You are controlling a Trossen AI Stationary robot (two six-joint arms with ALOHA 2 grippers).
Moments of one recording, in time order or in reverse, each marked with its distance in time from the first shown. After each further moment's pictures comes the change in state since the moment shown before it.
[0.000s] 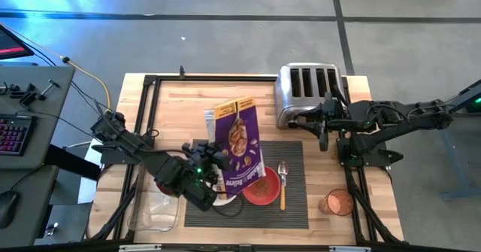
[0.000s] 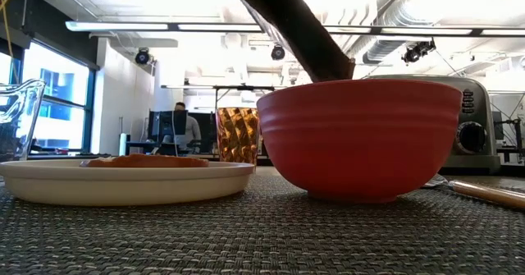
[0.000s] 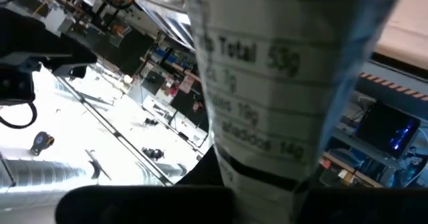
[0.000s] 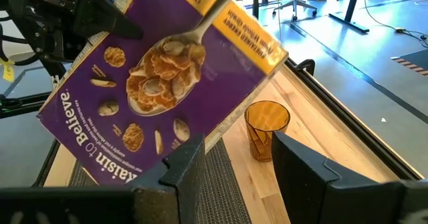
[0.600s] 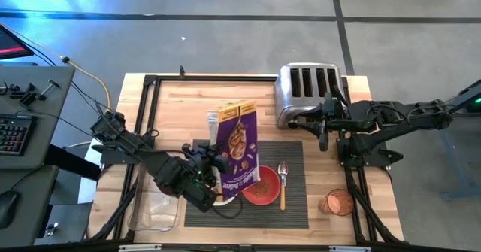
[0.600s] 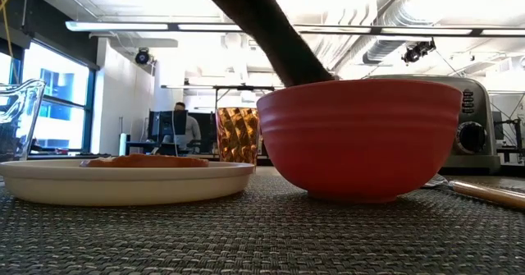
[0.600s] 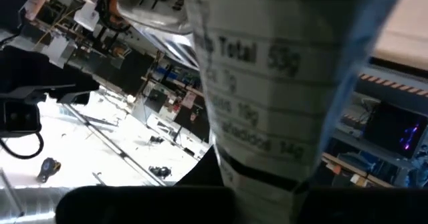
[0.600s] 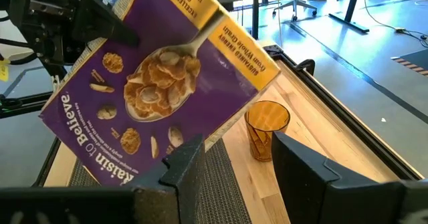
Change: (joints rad) left arm 0.000 0.000 0.000 0.019 0.058 0.093; right arm 0.000 0.000 0.000 0.000 0.000 0.000
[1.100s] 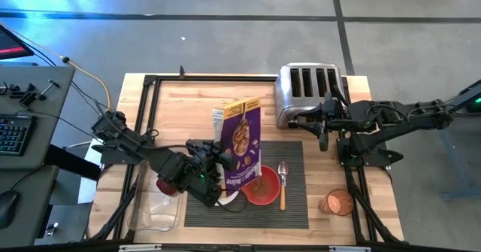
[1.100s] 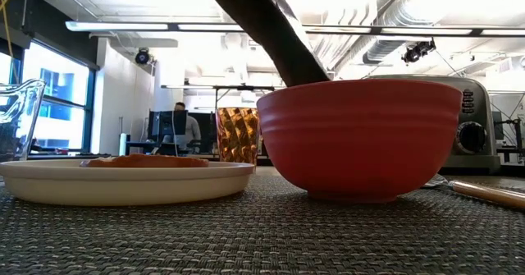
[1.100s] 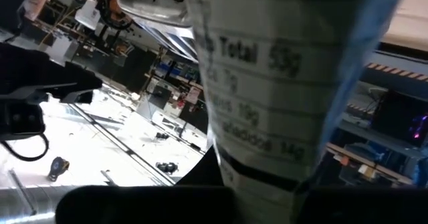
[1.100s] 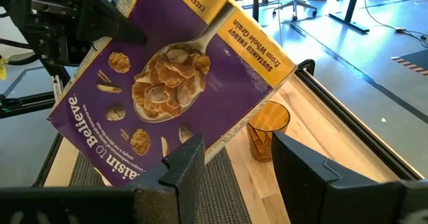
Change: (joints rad) left arm 0.027 0.000 0.000 0.094 -0.013 0.139; right arm 0.000 0.000 0.000 0.000 0.000 0.000
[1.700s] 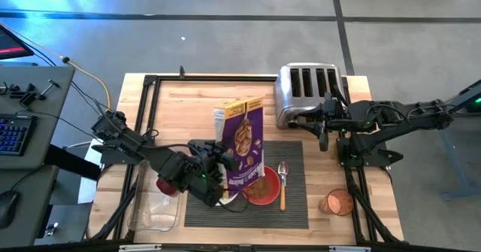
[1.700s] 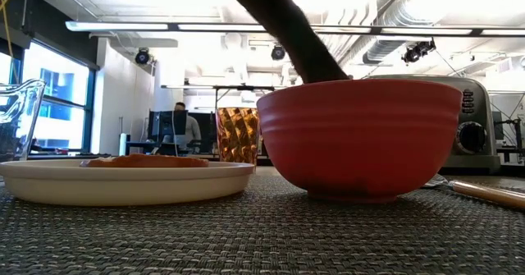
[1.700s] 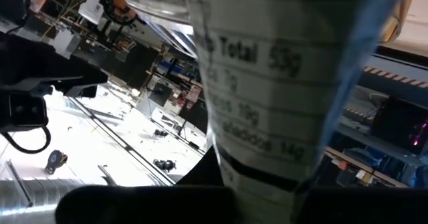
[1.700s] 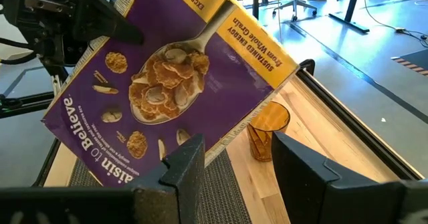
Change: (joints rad) left arm 0.008 0.000 0.000 0.058 -0.001 0.020; right arm 0.000 0.000 0.000 0.000 0.000 0.000
